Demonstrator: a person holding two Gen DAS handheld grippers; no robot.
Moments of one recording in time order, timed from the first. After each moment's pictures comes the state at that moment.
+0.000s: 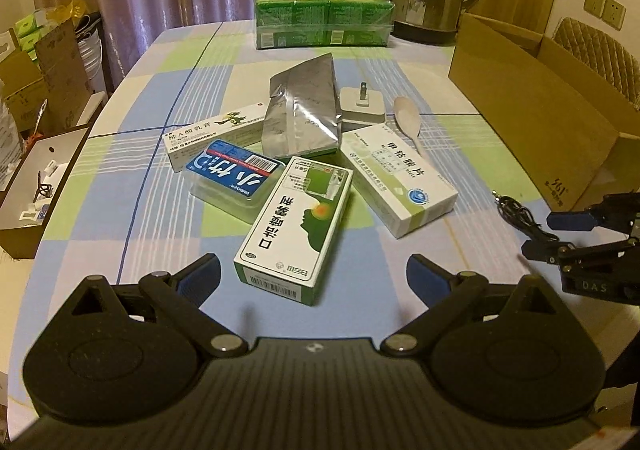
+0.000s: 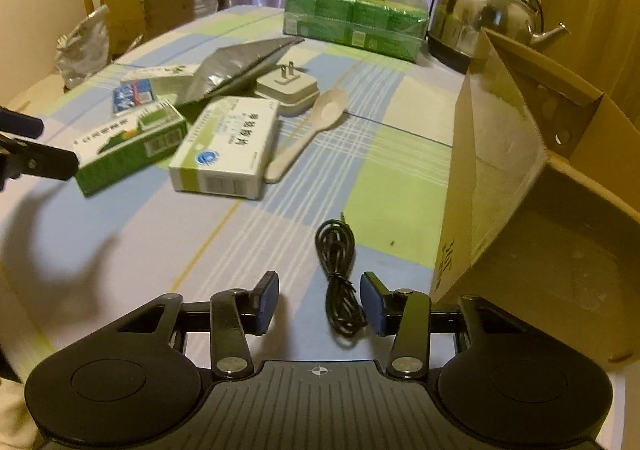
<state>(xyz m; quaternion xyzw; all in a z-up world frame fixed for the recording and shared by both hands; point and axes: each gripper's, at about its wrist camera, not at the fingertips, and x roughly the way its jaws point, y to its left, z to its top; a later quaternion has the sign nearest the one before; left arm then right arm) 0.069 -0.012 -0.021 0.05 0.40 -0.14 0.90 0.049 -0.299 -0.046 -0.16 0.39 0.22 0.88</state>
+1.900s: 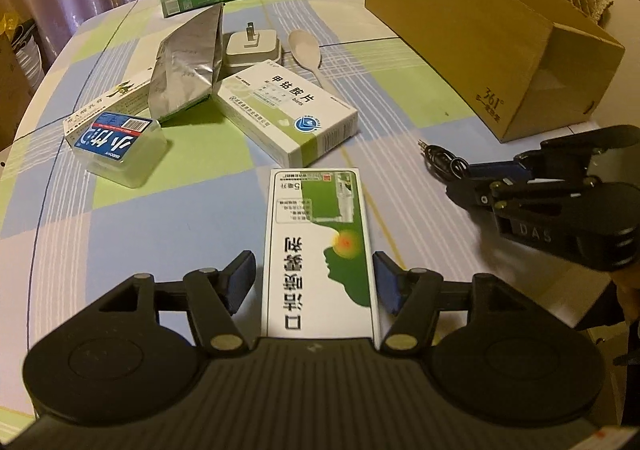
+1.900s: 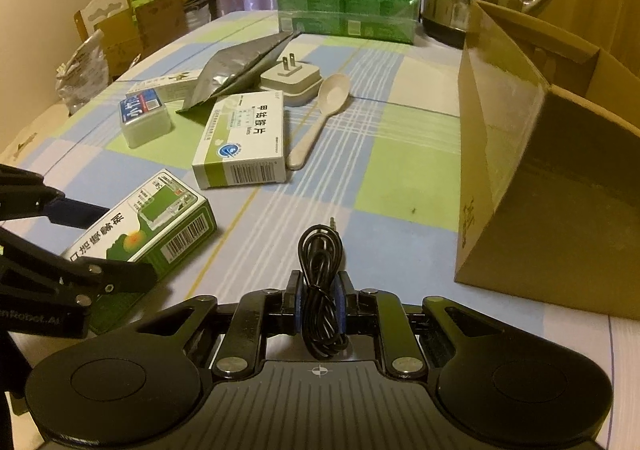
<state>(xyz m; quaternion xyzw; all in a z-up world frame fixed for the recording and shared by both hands) 0.045 -0.082 -0.051 0.11 0.45 -0.21 0.86 0.035 -0.303 -0.050 -0.09 0.40 0.23 0.88</state>
